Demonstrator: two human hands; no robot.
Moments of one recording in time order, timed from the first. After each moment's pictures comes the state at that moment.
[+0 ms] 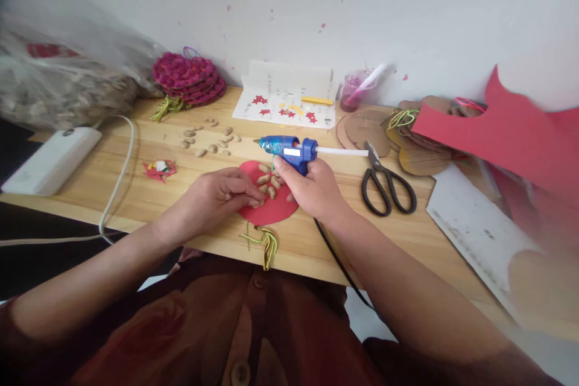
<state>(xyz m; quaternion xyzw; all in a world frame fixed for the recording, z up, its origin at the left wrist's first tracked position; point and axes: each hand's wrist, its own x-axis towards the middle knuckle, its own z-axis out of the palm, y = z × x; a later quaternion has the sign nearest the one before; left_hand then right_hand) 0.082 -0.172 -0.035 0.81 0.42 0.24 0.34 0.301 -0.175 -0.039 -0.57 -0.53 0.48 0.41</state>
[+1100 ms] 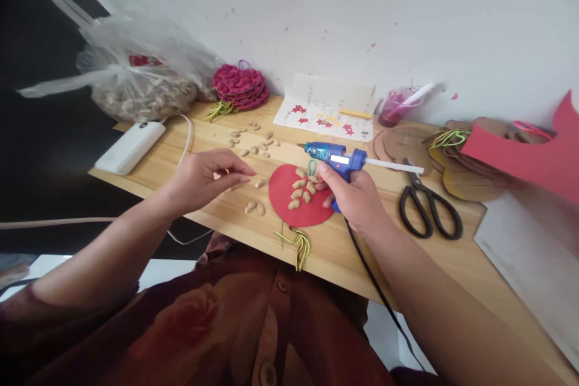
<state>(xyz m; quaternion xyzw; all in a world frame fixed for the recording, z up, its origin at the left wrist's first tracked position) 0.014 -0.167 -0.006 0.80 0.48 0.29 0.23 0.296 -0.171 -0.039 -0.55 -0.46 0.51 0.47</state>
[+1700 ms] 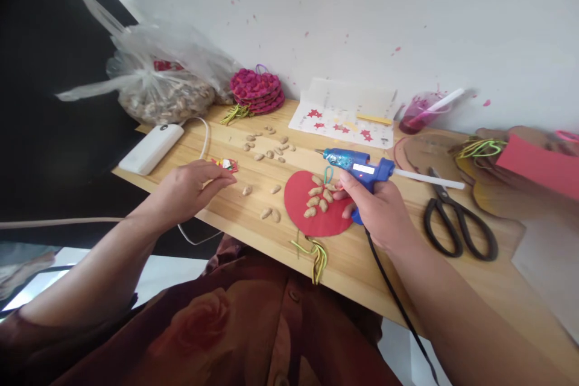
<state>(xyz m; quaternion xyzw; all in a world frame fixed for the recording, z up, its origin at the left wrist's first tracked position) -0.043 -0.180 -0.013 0.83 0.52 0.19 0.06 0.295 -0.174 -0.036 -0.57 -0.44 0.51 0.48</state>
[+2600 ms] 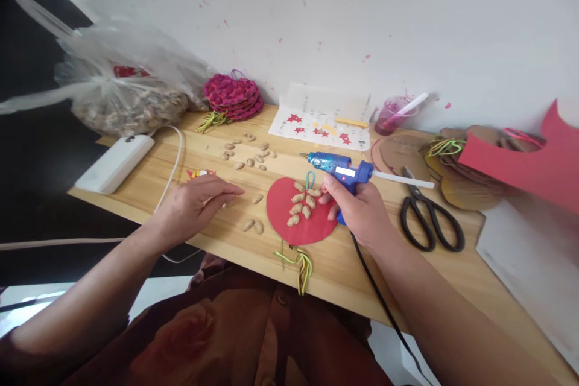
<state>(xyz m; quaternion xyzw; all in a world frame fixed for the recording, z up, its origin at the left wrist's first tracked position) -0.012 -0.169 -0.029 0.85 0.45 0.25 0.13 0.303 -0.170 -0.038 -0.56 -0.46 0.51 0.47</state>
